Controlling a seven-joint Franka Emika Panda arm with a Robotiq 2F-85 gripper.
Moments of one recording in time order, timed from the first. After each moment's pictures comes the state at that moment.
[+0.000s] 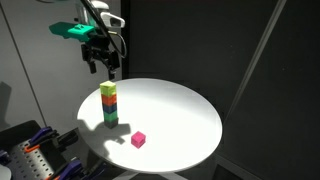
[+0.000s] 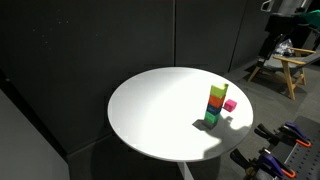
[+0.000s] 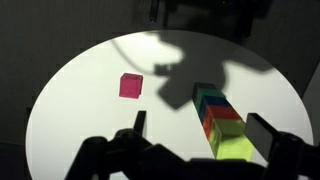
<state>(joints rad) -0.05 -0.56 -0.10 -2.65 -0.08 2.12 -0.23</state>
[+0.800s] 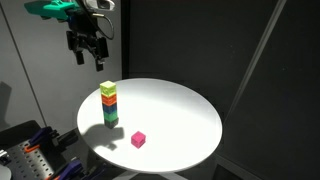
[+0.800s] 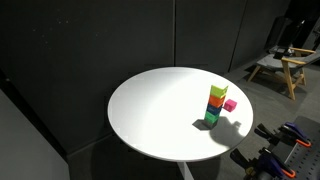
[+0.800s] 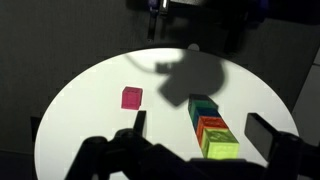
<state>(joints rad) -0.06 -0.72 -0.10 -2.64 -0.08 1.93 -0.22</state>
